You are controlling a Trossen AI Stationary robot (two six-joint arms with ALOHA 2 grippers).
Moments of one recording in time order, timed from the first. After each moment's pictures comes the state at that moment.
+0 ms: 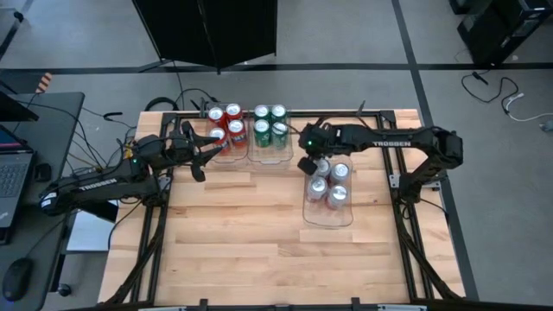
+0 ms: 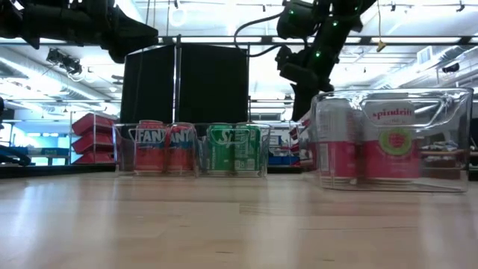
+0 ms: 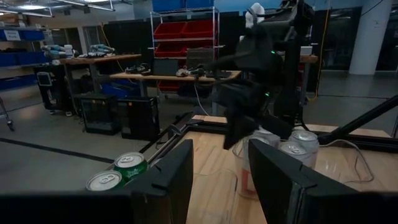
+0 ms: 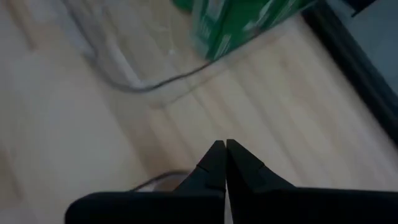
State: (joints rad) left arm 0.36 0.49 0.36 0.20 0.05 0.01; right arm -0.25 1.59 1.18 -0.69 0.25 0.25
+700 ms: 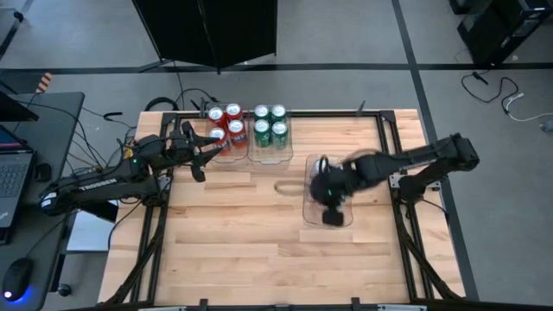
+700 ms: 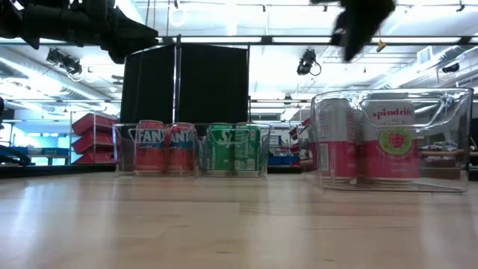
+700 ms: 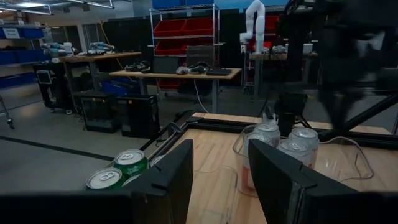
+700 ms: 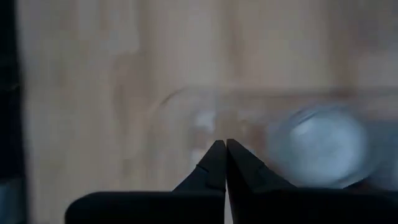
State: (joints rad) left arm 0.36 0.49 0.36 0.19 0.05 0.02; right arm 0.14 1.47 1.29 -0.96 -0.02 0.31
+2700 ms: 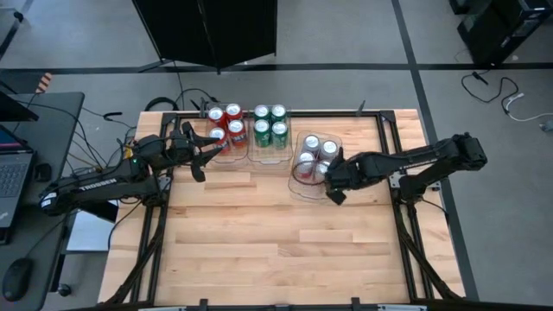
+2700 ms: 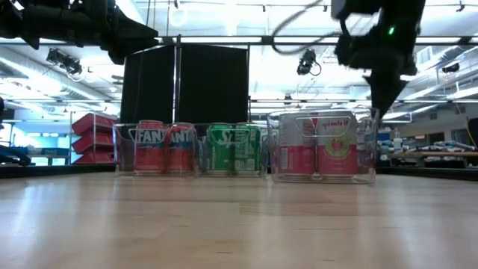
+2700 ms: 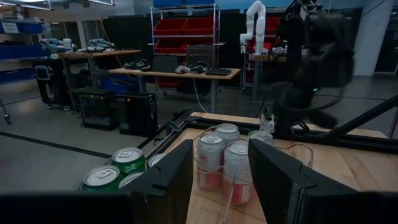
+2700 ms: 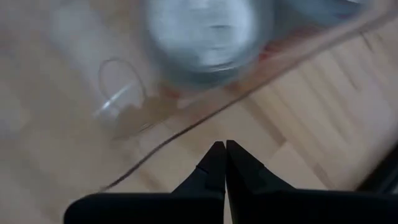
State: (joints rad) left arm 0.36 0.49 0.36 0.19 0.05 -0.01; right arm 0.11 1.38 1.03 -1.13 0.33 0.81
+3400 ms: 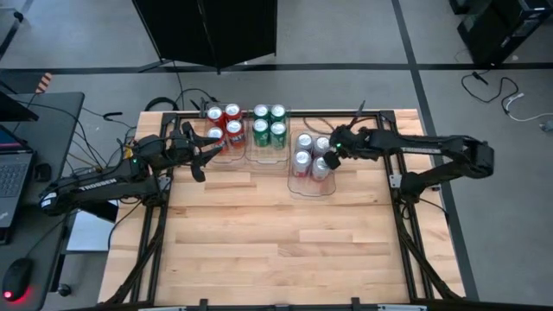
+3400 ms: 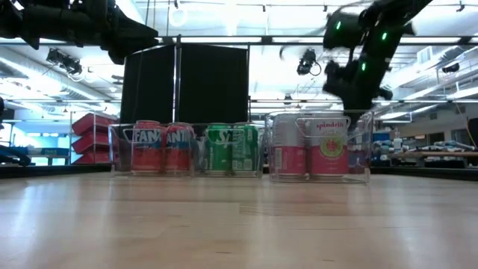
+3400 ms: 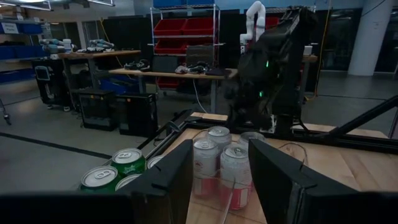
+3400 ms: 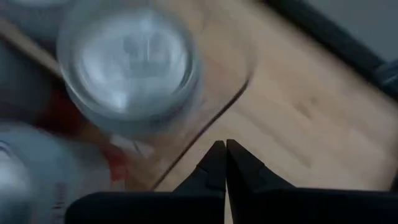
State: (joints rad) left arm 0.36 0.49 0.36 0.19 0.05 -0.01; right arm -0.35 1.30 0.82 -0.69 0.39 0.49
